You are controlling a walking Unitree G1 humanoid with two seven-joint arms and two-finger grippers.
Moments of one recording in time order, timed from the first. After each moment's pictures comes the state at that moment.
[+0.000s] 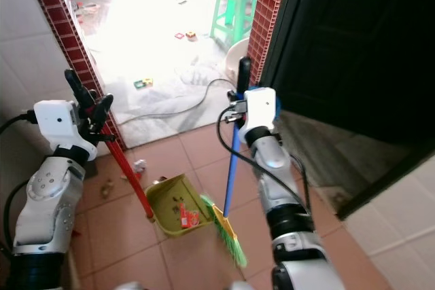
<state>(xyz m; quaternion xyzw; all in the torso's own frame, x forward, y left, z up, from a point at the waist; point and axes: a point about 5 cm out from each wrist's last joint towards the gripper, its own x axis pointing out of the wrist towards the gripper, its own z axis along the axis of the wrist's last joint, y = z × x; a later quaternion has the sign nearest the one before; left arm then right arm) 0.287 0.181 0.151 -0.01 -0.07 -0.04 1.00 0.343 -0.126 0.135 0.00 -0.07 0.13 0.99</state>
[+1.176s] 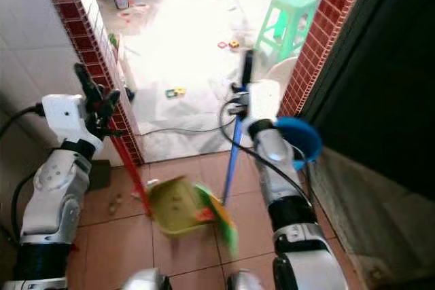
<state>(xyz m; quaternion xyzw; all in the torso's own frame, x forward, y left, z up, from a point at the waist) 0.298 0.171 0.154 0.00 -0.08 -0.06 1.00 0.350 -0.132 0.143 0.01 -0.09 0.11 0.99</state>
